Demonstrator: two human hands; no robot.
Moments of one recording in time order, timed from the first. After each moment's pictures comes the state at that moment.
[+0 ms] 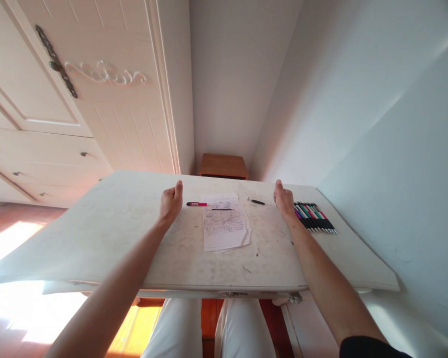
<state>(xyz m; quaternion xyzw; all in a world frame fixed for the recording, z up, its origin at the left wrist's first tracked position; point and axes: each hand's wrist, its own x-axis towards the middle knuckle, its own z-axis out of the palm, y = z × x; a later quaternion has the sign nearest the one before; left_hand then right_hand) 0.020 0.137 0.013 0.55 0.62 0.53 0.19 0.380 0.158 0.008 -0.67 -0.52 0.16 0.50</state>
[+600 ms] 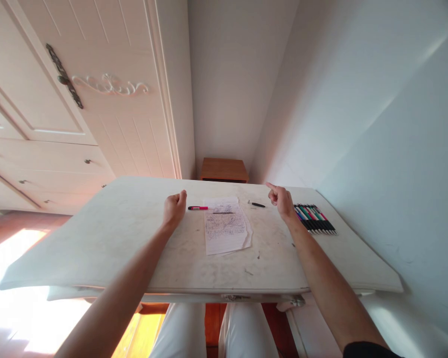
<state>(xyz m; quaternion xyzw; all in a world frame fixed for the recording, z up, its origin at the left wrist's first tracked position) 0.021 0.135 0.010 0.56 0.63 0.50 0.19 0.368 0.148 0.023 -0.52 -0.56 0.31 0.56</state>
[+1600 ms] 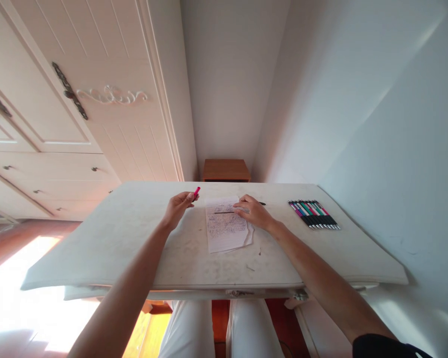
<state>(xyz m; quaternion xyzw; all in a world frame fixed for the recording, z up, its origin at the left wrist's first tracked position) 0.011 0.138 0.013 0.62 0.46 0.50 0.40 0.306 0.130 0.002 -0.40 -0.85 0.10 0.32</state>
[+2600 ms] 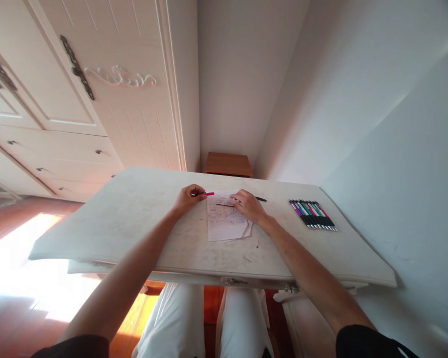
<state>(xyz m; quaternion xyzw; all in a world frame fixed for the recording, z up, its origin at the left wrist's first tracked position) 0.026 0.143 0.000 0.64 0.49 0.49 0.34 0.282 0.129 0.009 -0.45 -0.85 0.06 0.26</state>
